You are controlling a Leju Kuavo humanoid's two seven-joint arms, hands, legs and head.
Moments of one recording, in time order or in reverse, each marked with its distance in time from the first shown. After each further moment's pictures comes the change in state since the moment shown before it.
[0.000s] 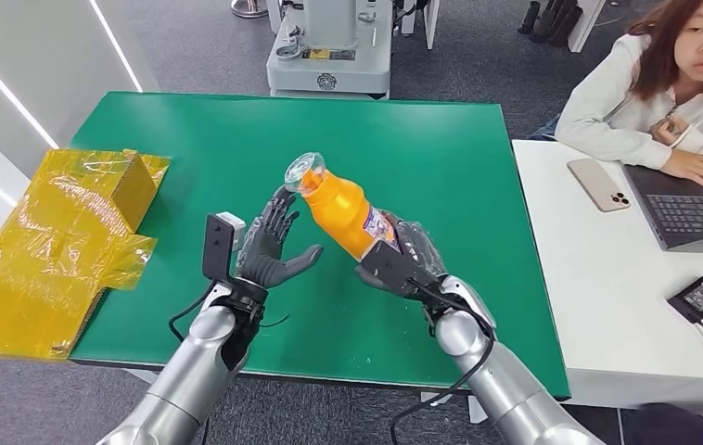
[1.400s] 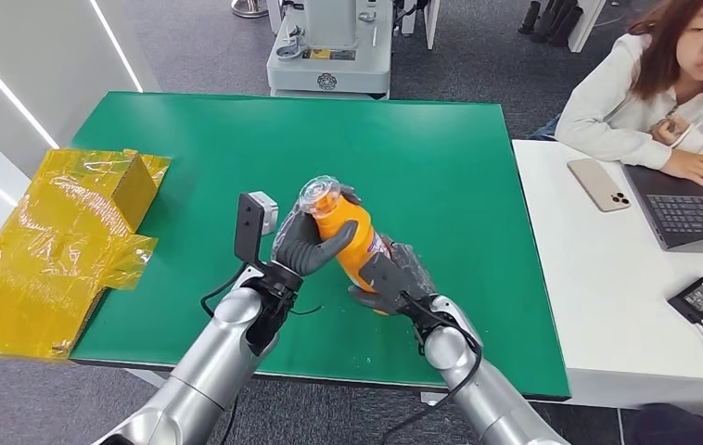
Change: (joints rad) left arm -0.070 -0.081 -0.068 0.020 0.046 -0.133 0.089; right arm 0.050 0.063 -0.055 0.092 -0.016 -0.012 -0.022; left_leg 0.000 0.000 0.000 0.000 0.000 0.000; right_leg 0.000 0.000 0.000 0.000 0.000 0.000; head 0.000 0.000
